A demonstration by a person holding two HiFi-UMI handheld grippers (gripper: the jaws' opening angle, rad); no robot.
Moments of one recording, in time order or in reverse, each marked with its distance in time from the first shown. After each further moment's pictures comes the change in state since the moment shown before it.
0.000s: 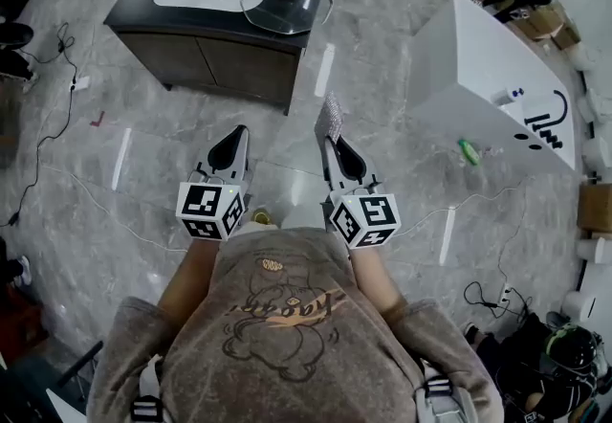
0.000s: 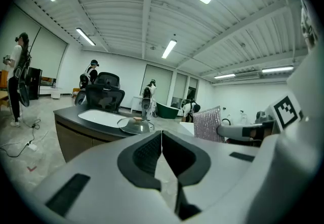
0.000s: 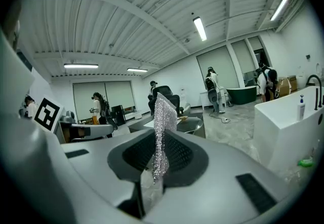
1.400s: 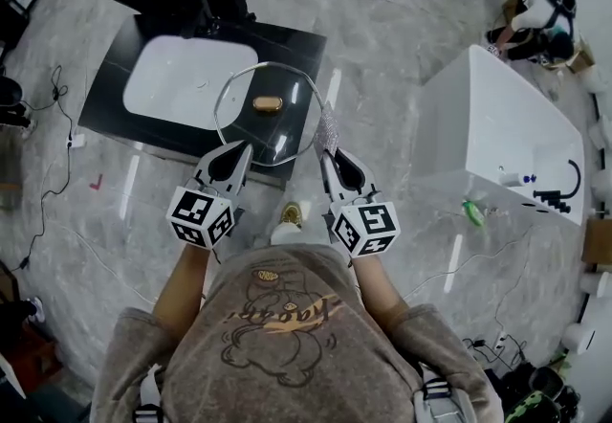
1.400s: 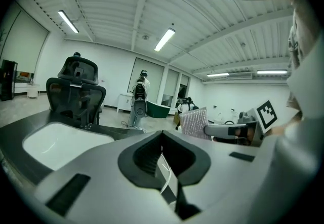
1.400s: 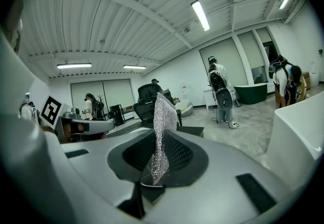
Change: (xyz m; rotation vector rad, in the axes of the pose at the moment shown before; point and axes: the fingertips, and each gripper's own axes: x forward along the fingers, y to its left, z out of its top) left arm 0.344 0.108 0.109 0.019 0.038 -0.152; right arm 0.311 -0.195 0.111 -0.008 0.034 0.064
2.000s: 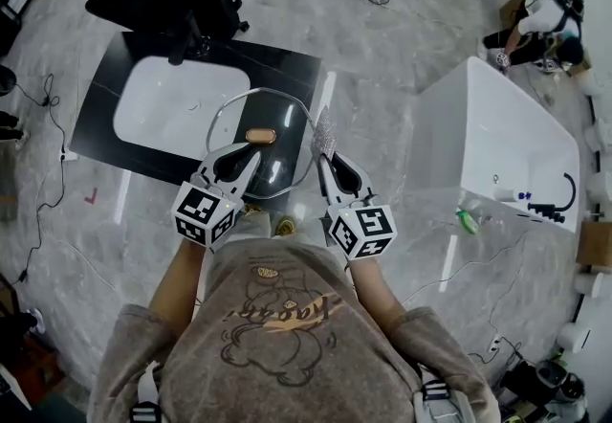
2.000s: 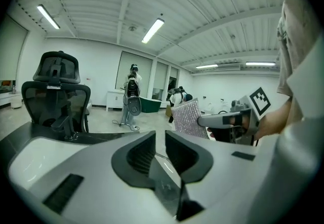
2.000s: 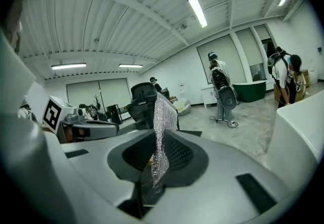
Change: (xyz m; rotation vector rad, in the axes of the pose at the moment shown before) left arm 0.079 0.030 0.014 0.105 0.085 -0.124; right arm 0.067 -0.040 0.023 0.028 0.017 -0.024
